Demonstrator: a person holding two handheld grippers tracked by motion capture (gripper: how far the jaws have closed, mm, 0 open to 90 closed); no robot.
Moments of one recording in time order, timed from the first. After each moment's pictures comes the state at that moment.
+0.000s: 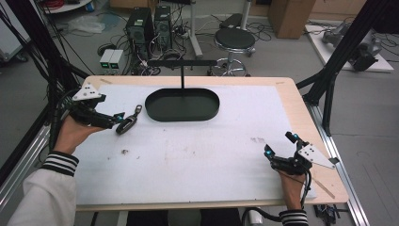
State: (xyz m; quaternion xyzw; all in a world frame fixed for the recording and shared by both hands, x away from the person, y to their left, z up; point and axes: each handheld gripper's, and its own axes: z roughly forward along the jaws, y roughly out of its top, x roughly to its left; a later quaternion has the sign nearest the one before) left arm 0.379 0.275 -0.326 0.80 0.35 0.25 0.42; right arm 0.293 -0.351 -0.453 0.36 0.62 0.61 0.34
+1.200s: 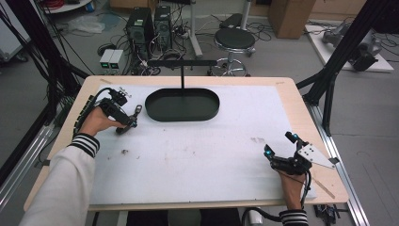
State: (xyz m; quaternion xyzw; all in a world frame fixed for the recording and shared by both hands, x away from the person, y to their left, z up) left arm 0.456 0.243 -0.382 0.88 0.42 0.12 0.20; right arm 0.293 -0.350 -0.453 0.36 0.62 0.61 0.35
